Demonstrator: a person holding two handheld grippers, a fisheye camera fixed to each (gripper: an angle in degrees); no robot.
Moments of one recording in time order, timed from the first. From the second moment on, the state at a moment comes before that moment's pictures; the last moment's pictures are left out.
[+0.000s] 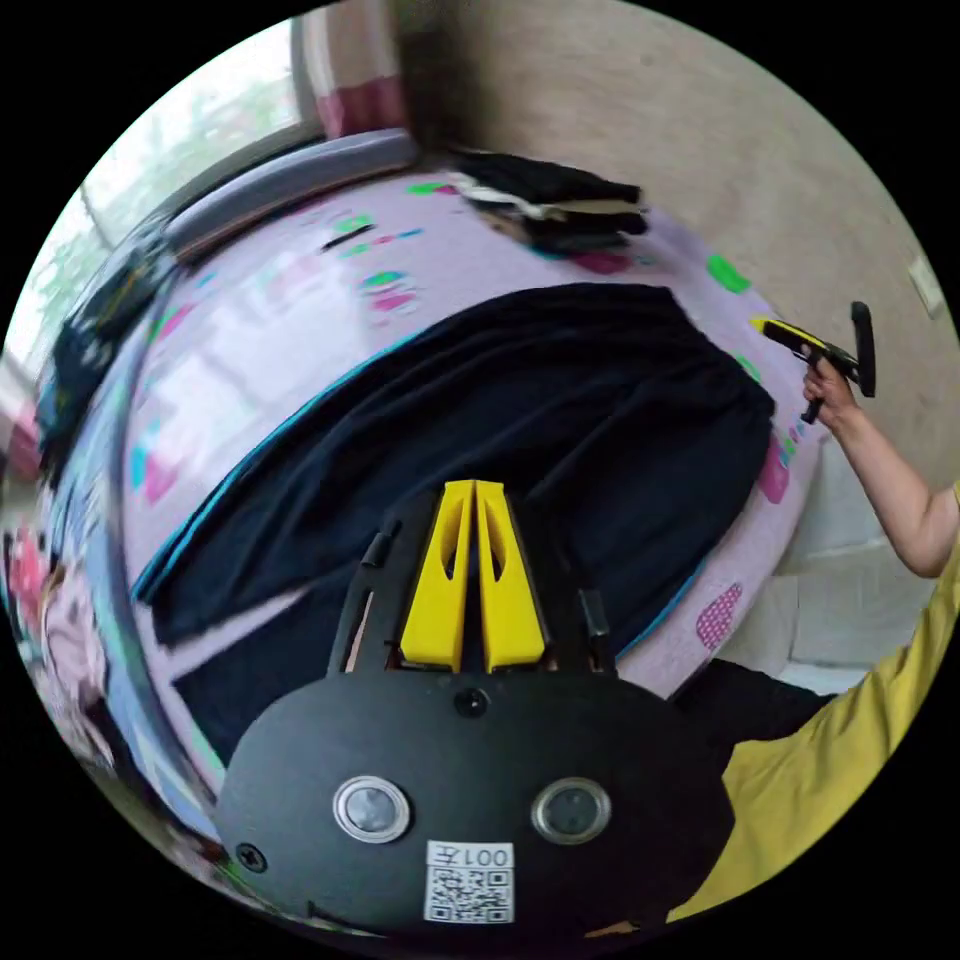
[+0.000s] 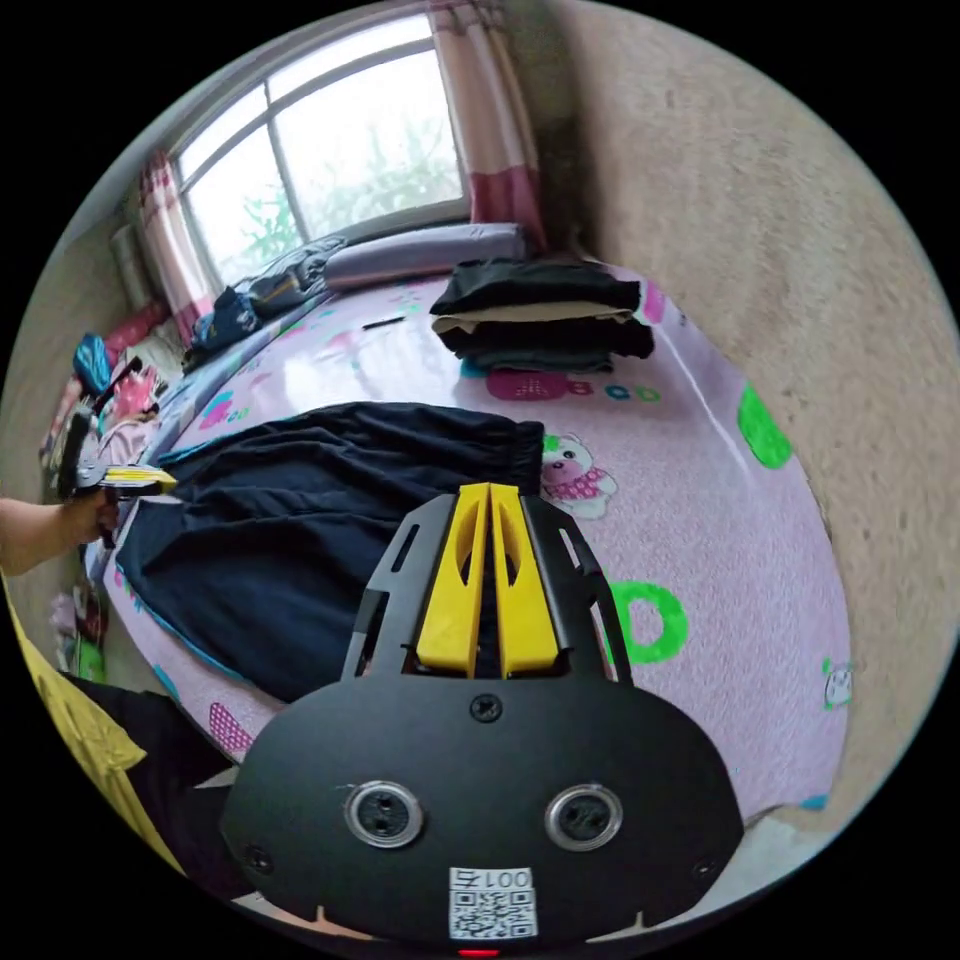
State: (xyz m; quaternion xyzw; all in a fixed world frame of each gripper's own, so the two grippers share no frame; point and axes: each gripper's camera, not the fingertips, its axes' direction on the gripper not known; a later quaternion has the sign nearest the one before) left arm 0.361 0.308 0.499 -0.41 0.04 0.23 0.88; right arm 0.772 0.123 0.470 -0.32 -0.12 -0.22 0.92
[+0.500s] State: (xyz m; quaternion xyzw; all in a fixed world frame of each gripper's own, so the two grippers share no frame) left arm 0.133 0.222 0.539 -0.45 -0.21 0.15 0.86; right arm 0.647 0.077 0.611 -0.39 -0.09 -0.23 0.89
